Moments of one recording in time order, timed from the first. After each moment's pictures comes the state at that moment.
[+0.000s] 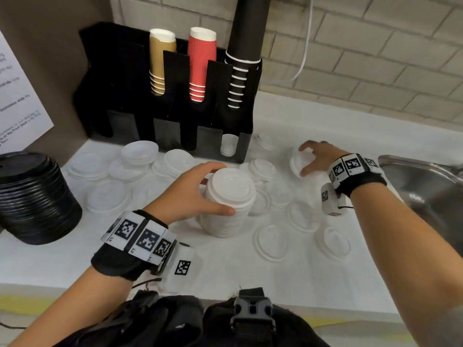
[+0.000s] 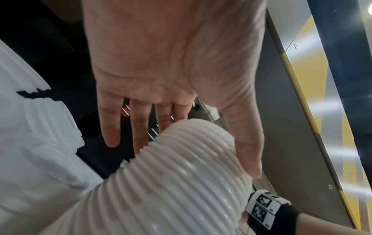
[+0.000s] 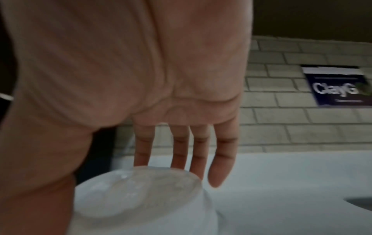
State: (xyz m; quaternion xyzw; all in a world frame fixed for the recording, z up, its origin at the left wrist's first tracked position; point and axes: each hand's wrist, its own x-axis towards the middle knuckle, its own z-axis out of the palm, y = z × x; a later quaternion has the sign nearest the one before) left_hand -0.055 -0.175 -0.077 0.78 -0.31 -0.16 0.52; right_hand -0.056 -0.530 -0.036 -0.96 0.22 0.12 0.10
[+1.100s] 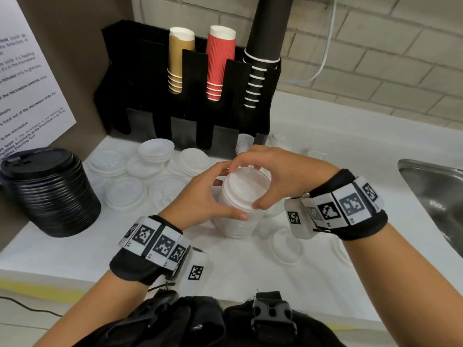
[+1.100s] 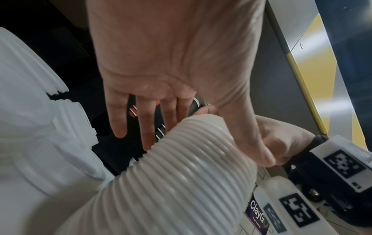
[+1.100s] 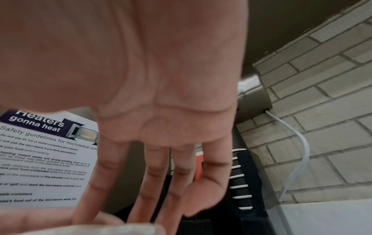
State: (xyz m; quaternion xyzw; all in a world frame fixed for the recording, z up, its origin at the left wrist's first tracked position) left_hand -0.061 -0.169 -0.082 0.77 -0.30 -0.15 0.54; right_hand -0.092 -0.356 0.014 -0.96 -0.17 0.15 0.17
